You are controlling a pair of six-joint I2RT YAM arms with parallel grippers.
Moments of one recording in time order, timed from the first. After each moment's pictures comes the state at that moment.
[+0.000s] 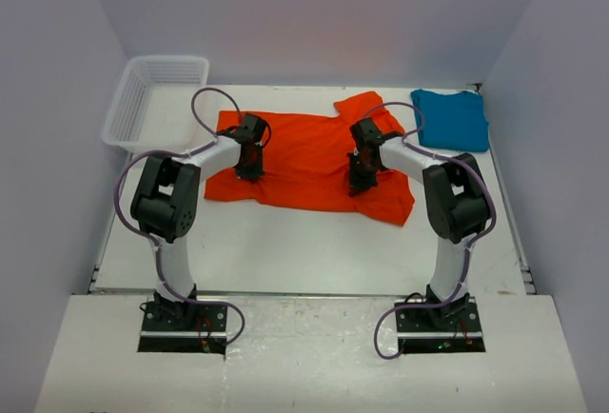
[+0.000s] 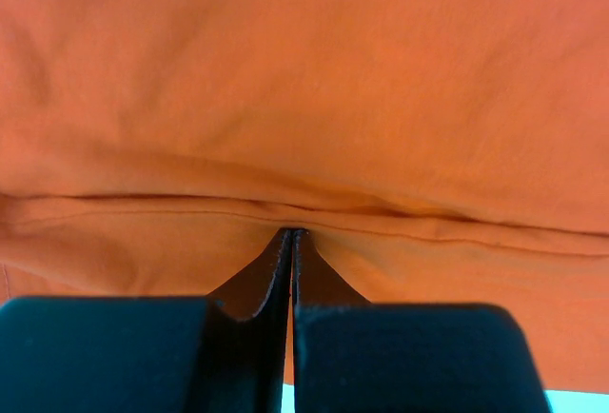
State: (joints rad) left arm -0.37 1.95 1.31 -0.54 -0.16 -0.39; right arm 0.41 1.96 1.33 -0.64 -0.10 0.46
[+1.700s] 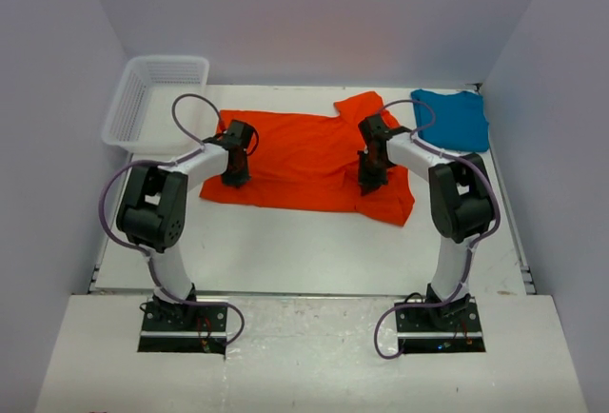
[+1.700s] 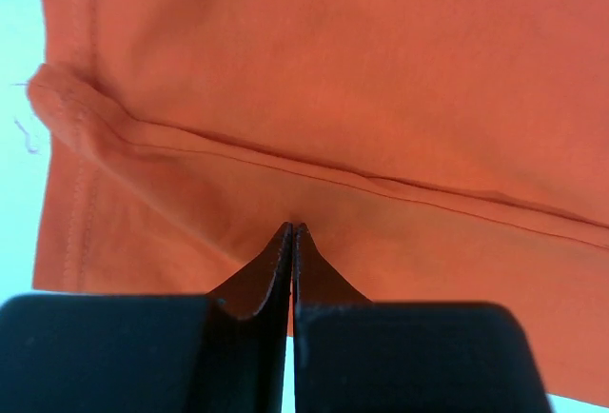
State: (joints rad) left arm -0.32 1.83 1.19 -0.53 -0.26 -0.44; right arm 0.36 1.94 1.36 -0.74 -0.03 0.46
